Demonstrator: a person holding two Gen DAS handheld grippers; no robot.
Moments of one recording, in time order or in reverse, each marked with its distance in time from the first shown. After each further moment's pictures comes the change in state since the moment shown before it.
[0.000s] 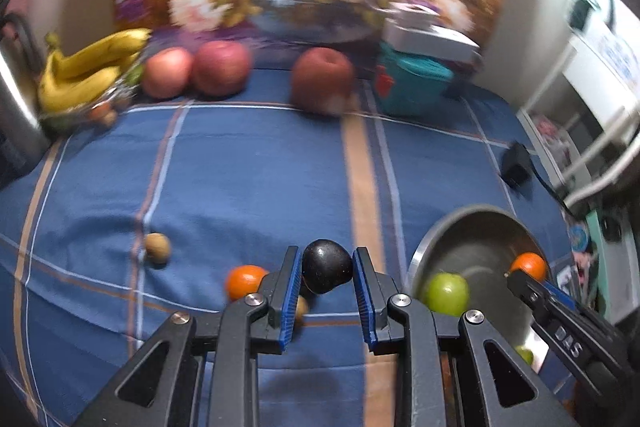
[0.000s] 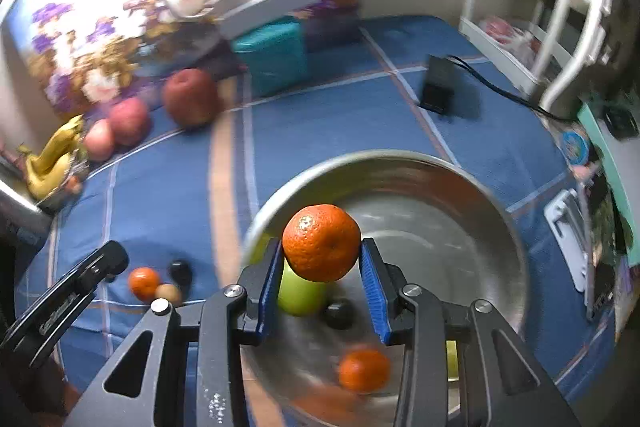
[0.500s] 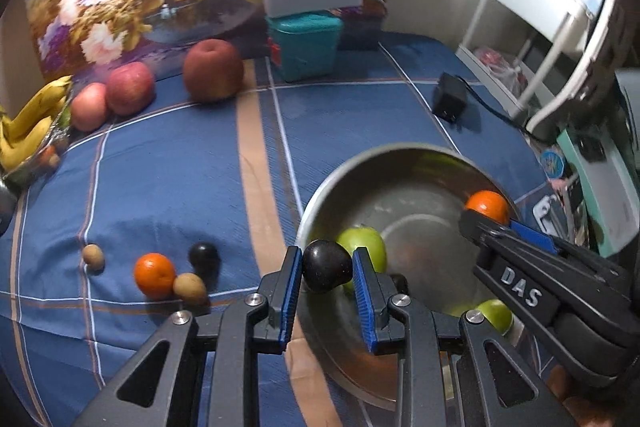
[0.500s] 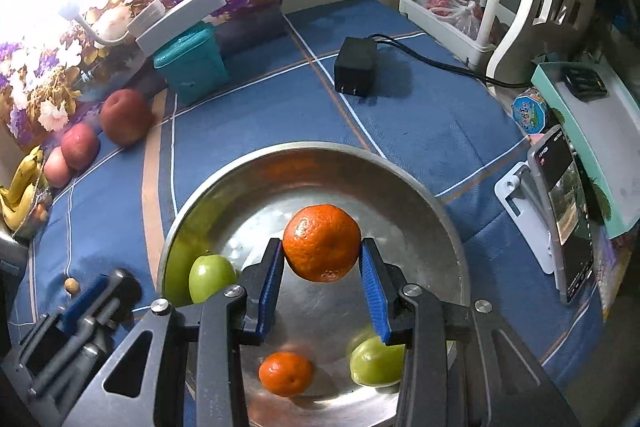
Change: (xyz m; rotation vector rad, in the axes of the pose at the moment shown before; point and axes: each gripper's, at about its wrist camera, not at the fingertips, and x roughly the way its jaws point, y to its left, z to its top) left arm 0.009 -0.081 -0.027 0.221 0.056 -0.043; right arm 0.001 -0.049 -0.001 0.078 -0.002 -0.068
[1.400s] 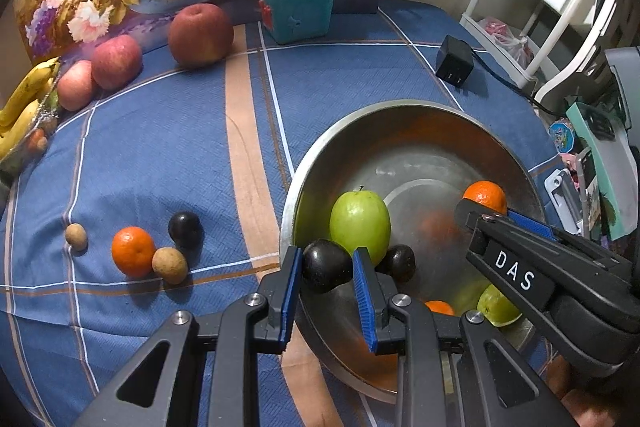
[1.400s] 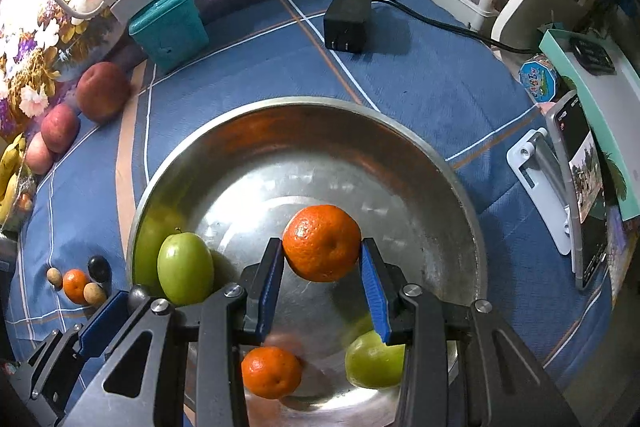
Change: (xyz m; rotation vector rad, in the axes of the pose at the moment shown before) left arm 0.022 -0.003 -0.011 0.005 0.088 0.009; right arm 0.030 -0.004 -0.008 0.015 0.097 -0.021
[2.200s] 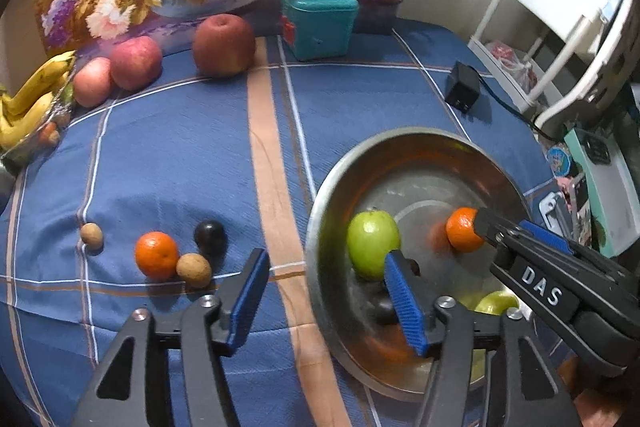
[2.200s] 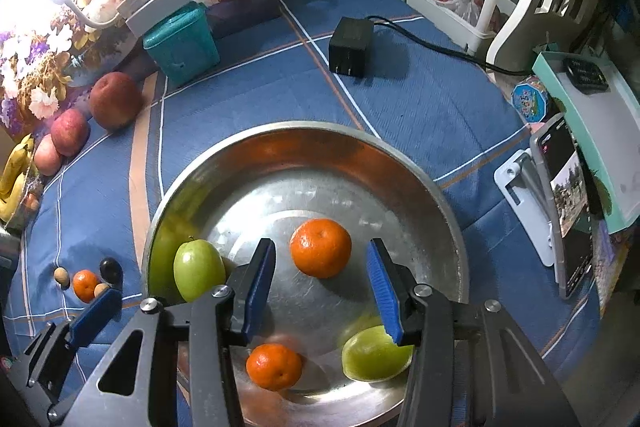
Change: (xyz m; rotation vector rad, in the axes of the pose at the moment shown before) left arm -0.019 0.022 0.006 -0.056 -0.034 -0.006; right arm -0.024 0.002 0.005 -0.023 -0.045 -0.009
